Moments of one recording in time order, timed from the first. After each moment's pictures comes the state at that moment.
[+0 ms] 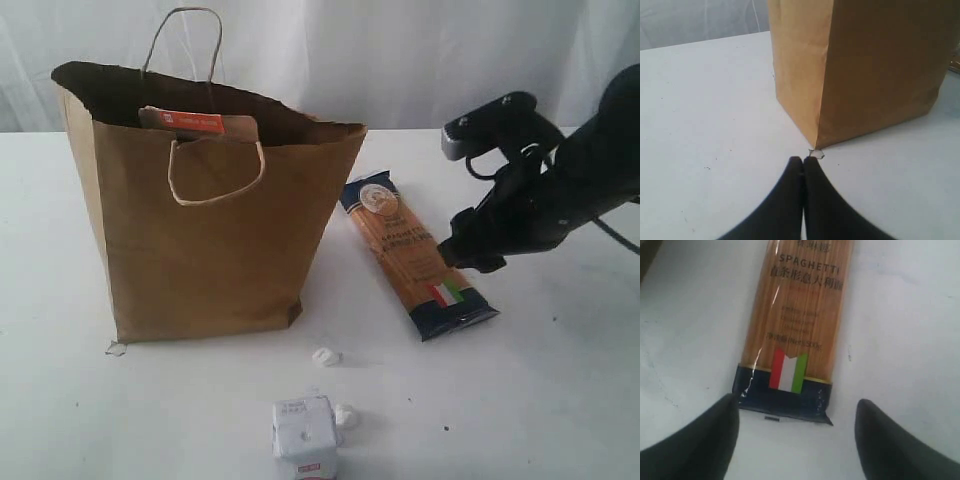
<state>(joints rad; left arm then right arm) -0.24 0.00 0.02 -0.23 0.31 0.26 0.29 1.54 -0.98 0.11 0.57 -0.32</state>
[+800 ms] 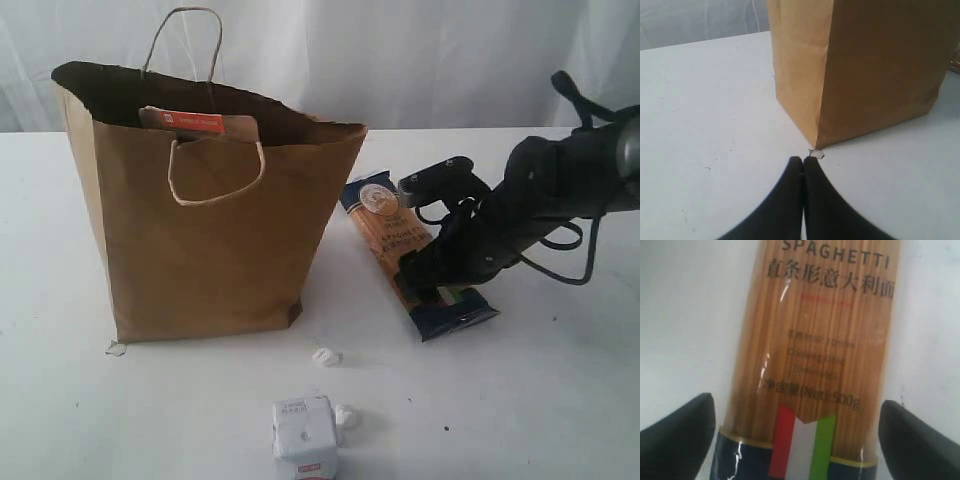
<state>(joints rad) -0.24 0.00 0.02 -0.23 0.31 0.26 0.31 1.87 -1.05 0.23 0.39 -0.39</state>
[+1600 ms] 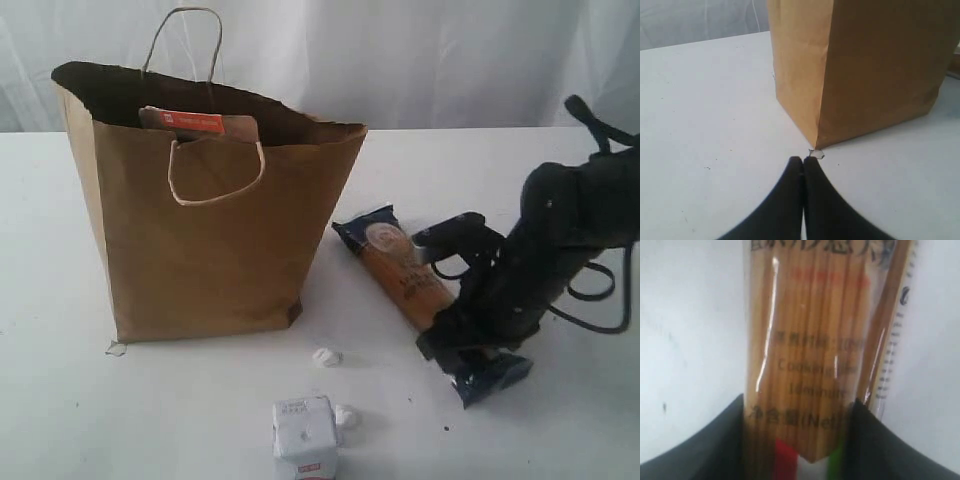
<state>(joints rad) -0.24 0.00 0.02 -0.23 0.31 0.26 0.31 1.78 -0.90 0.22 0.61 -0.36</state>
